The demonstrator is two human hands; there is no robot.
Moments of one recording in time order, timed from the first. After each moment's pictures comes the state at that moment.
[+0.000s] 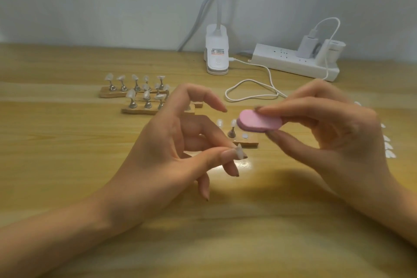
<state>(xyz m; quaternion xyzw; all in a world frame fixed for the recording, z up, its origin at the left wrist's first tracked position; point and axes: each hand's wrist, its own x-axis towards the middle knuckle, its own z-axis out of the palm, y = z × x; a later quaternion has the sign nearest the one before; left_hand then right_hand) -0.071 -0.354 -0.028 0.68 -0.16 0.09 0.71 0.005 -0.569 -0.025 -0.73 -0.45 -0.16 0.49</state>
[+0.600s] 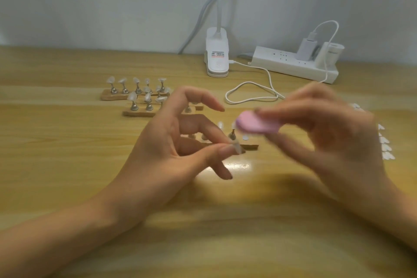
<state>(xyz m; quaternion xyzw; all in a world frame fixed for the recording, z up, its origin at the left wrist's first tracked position) -0.069 -0.353 -0.026 0.69 -0.14 0.10 0.70 0.003 -0.565 -0.027 -0.70 -0.45 -0.14 0.53</state>
